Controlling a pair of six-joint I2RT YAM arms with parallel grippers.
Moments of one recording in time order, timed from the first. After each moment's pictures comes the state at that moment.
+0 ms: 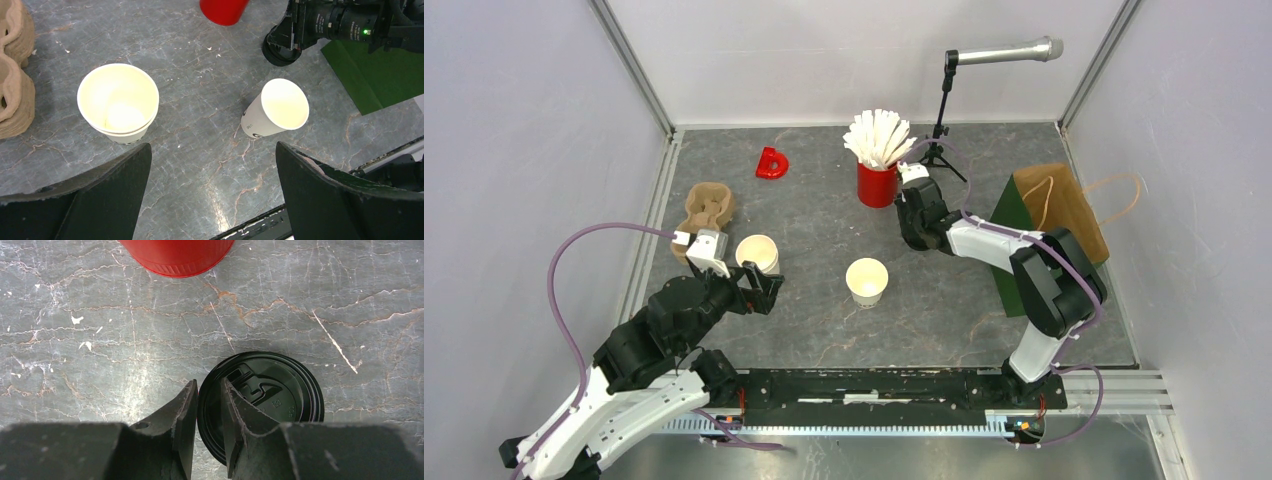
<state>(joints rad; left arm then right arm) -0.85 0.38 0.79 -0.76 -0.39 -0.47 0.55 1.73 1.01 -0.01 0.22 0.21</state>
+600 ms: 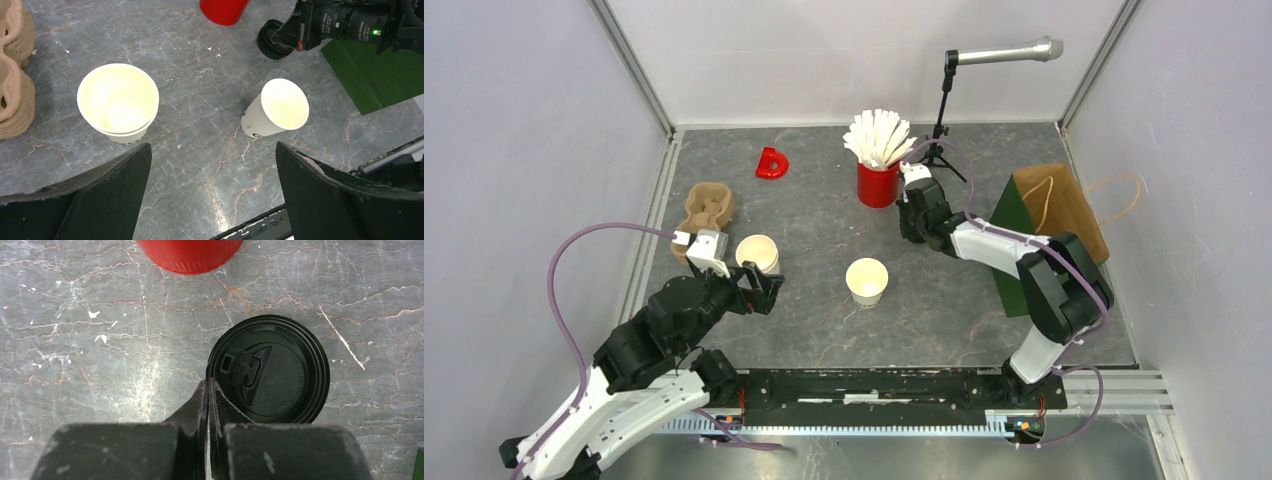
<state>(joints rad) -0.85 0.38 0.79 -0.76 -0.39 -0.47 0.55 1.71 0.99 -0.01 0.18 0.22</state>
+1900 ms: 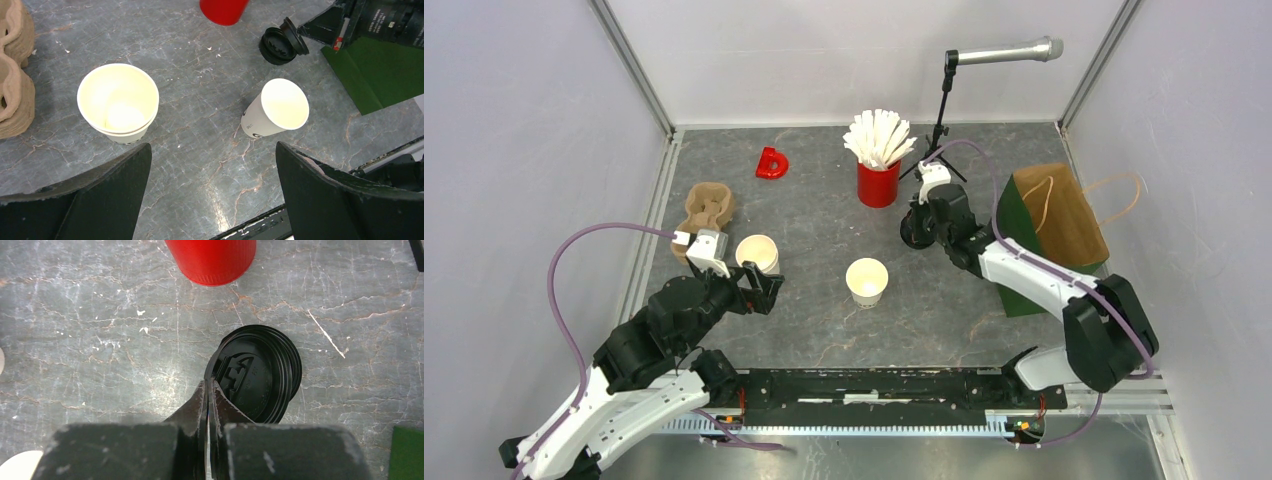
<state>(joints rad) -0.85 0.38 0.79 -0.76 -0.39 -0.47 0.55 1.43 0.85 0.01 0.13 0.23</state>
